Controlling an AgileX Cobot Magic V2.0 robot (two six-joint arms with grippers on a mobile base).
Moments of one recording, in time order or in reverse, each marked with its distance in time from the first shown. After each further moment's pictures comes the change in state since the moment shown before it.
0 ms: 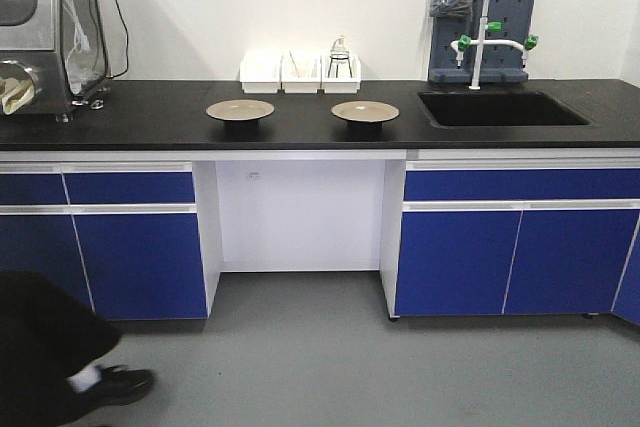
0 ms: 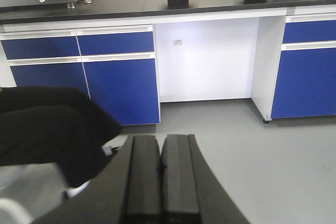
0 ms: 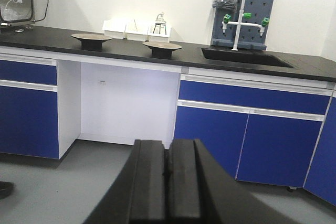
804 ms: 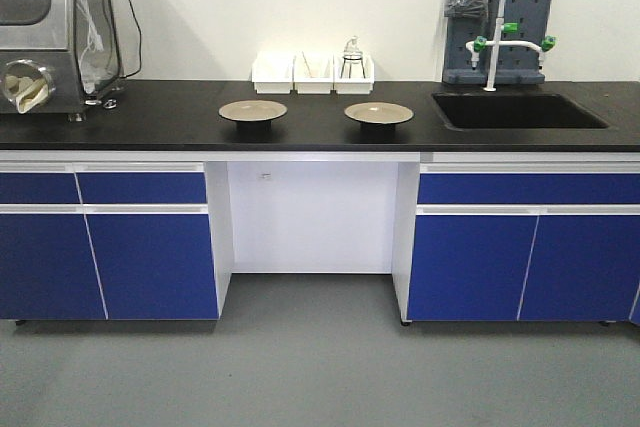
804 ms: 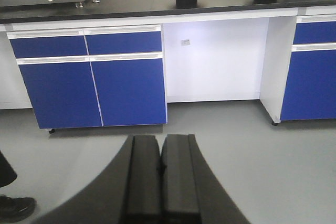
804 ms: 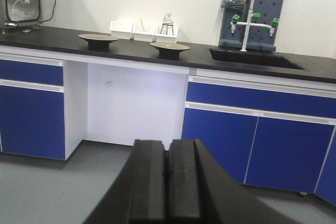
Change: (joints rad) left arm 0.000 0.000 0.000 0.000 0.000 0.000; right arm 0.000 0.000 0.000 0.000 0.003 0.000
